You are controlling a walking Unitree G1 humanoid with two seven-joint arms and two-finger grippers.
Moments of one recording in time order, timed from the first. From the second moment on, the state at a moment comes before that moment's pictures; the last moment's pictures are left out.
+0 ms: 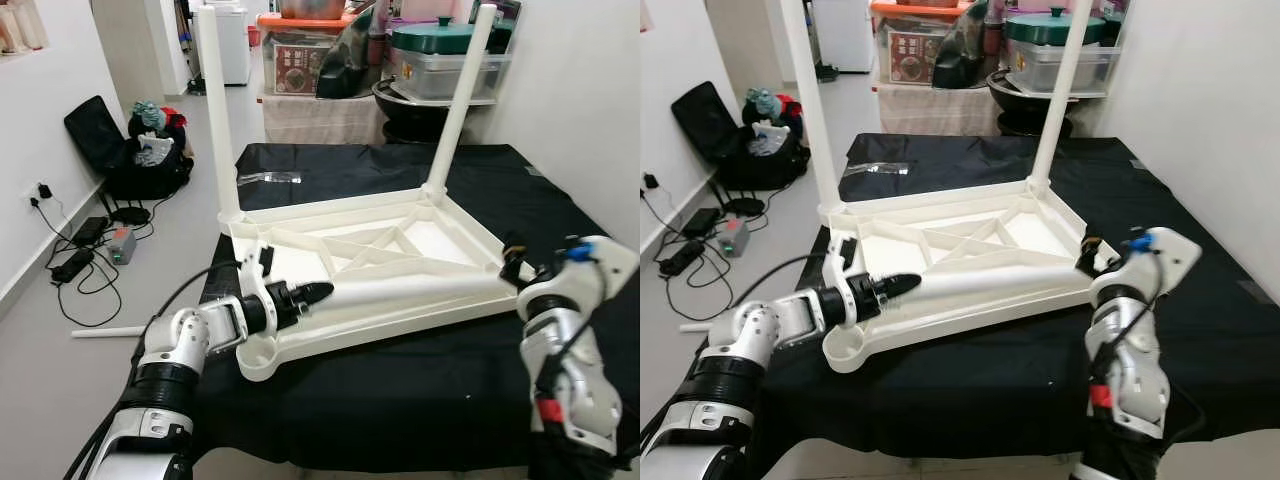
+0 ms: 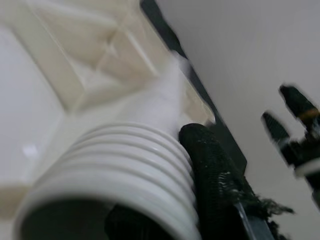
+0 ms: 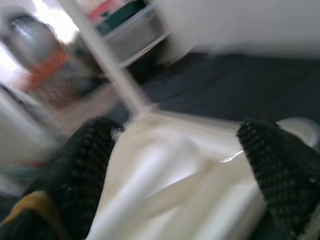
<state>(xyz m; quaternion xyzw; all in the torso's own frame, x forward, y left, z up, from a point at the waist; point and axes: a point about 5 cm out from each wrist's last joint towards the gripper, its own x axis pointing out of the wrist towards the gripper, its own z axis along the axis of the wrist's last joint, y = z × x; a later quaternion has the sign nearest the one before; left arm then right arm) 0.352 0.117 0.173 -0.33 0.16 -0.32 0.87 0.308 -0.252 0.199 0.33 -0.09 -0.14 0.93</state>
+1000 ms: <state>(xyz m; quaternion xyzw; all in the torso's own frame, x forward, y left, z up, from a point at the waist) 0.323 0.105 0.186 -0.29 0.14 -0.41 0.85 0.312 -0.169 0.188 0.50 0.01 0.12 0.86</state>
